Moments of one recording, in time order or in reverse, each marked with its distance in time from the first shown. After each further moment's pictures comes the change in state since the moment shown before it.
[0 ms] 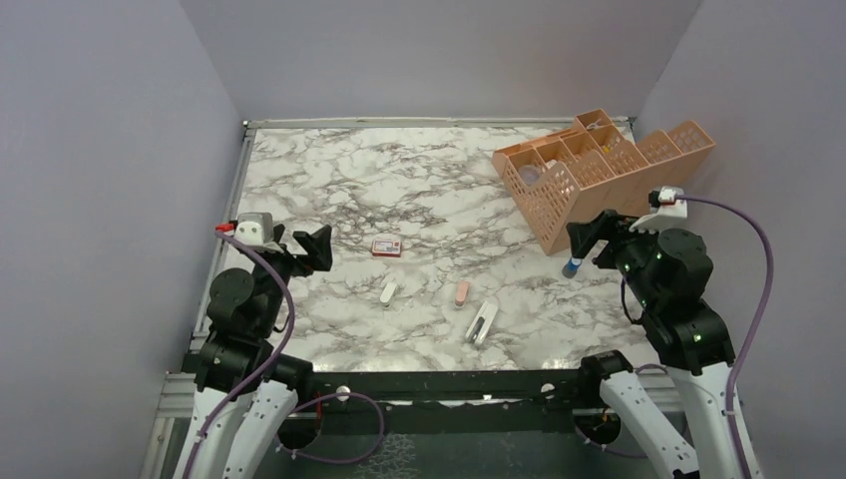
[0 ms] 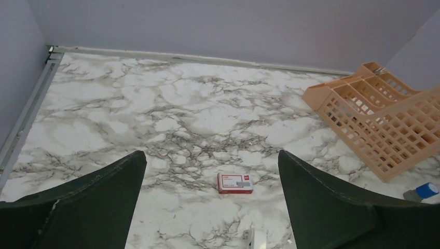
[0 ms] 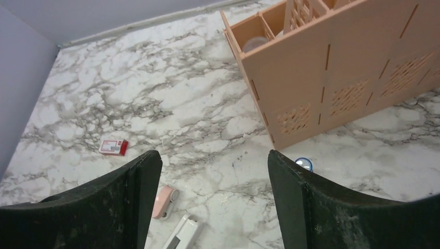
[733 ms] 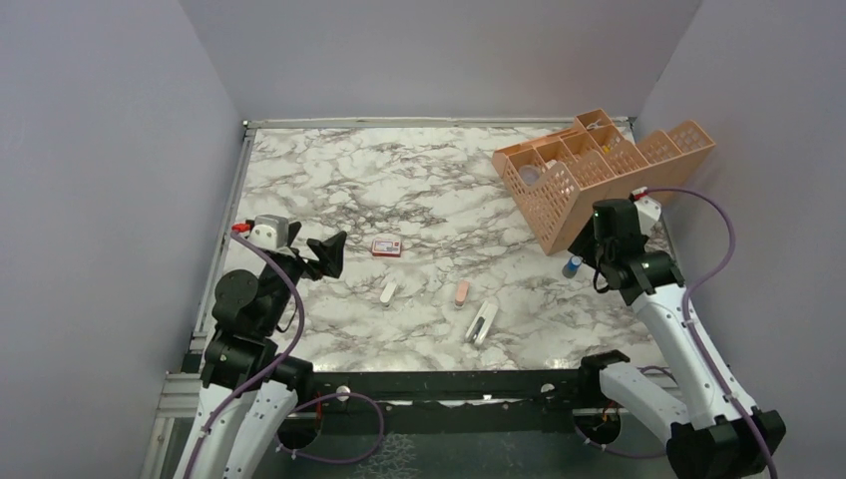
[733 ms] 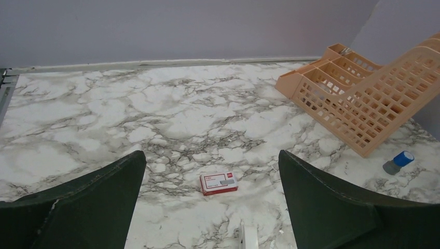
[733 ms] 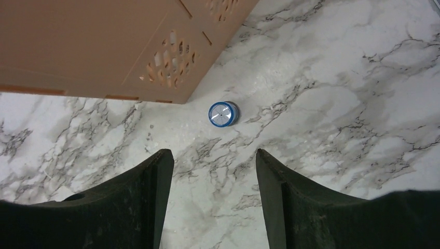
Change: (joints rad) left arm -0.007 -0.035 -0.064 0.097 0.153 0.042; right arm -0.006 0.311 -0.085 -0.180 0.392 0.342
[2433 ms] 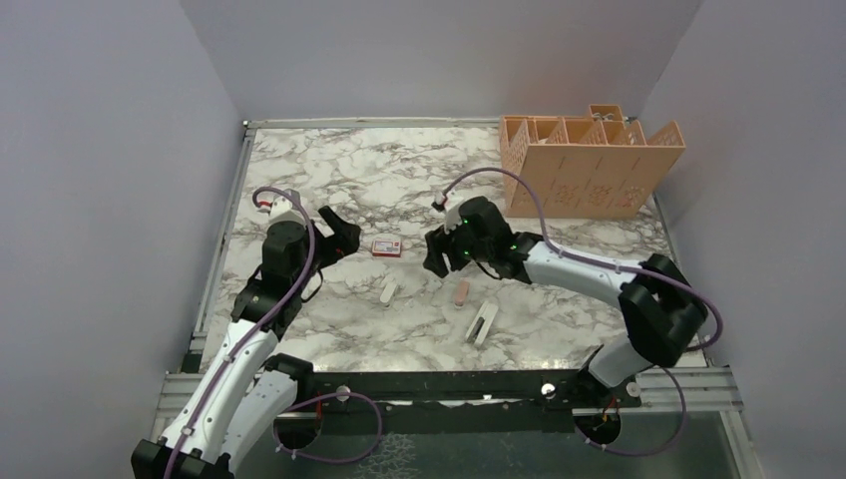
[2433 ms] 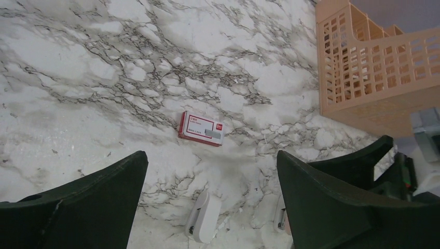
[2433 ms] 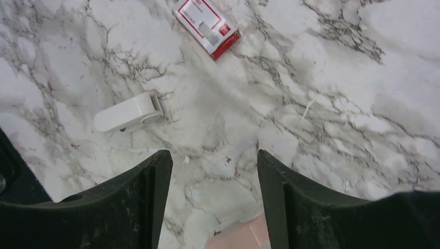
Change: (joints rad) left arm -0.016 0.391 0.000 -0.050 -0.124 -0.468; right arm 0.553 0.621 0.008 0.797 -0.601 -0.476
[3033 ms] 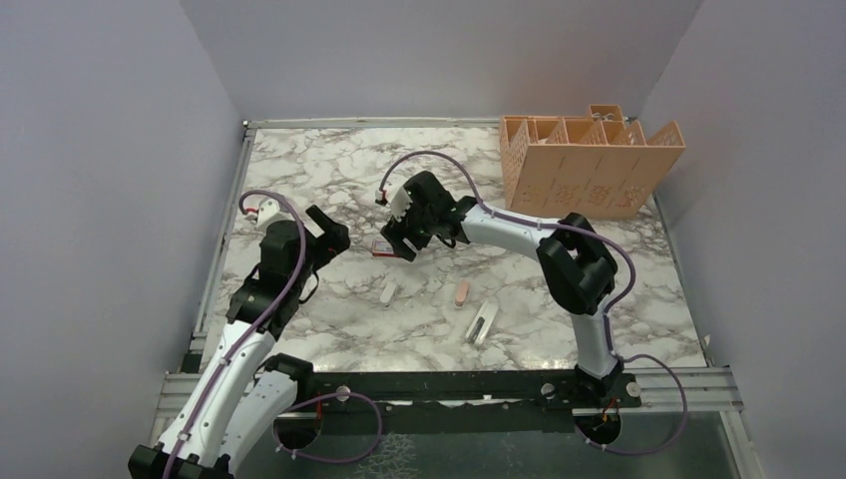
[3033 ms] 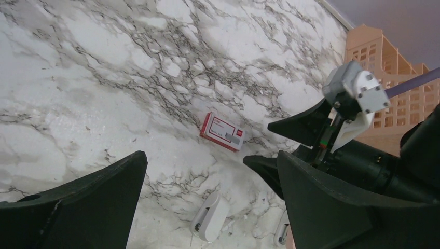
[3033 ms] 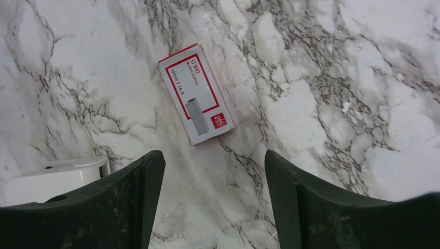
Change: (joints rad) left arm 0.000 -0.015 0.028 -0.121 -0.124 -0.105; right arm 0.050 0.532 0.598 -0.232 -0.050 -0.383
